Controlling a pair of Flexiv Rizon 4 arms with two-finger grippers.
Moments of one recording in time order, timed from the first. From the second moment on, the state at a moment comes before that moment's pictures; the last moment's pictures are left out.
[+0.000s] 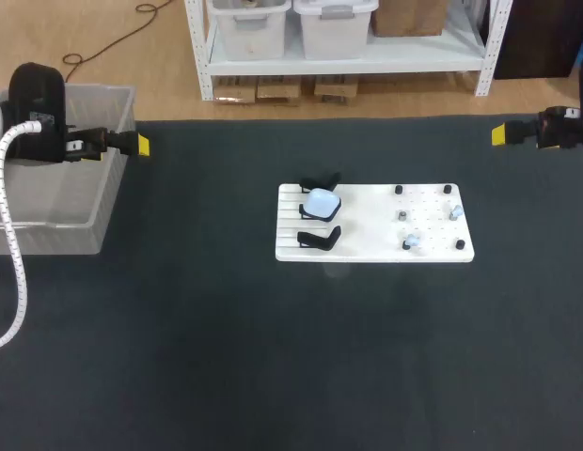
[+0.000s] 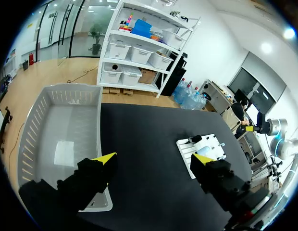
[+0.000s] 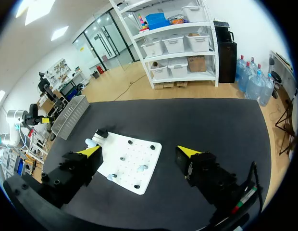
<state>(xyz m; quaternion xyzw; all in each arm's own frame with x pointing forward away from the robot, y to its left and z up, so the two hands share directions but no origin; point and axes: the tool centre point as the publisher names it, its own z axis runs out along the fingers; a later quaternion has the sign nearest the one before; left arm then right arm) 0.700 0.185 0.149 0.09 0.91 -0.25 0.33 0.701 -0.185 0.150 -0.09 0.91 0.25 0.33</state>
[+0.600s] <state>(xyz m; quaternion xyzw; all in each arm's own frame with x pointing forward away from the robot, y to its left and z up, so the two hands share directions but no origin) 0.702 0.129 0.186 0.30 0.84 -0.24 0.38 0.701 -0.185 0.150 -0.09 0.91 0.25 0.33</state>
